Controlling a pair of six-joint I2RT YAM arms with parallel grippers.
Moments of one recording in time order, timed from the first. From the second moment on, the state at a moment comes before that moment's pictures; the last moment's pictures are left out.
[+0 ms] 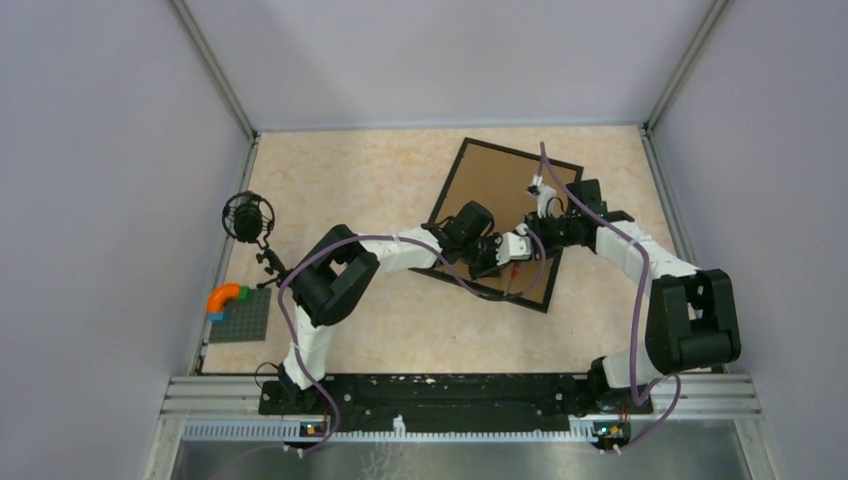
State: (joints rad) left arm -0.86 2.05 1.34 -0.11 0.48 0.52; right arm 0.18 1.45 0.89 -0.44 -0.78 -0.01
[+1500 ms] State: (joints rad) left arm -0.73 1.90 1.20 -0.37 0.64 1.07; right arm 0.12 1.59 1.01 -0.45 -0.83 -0.18
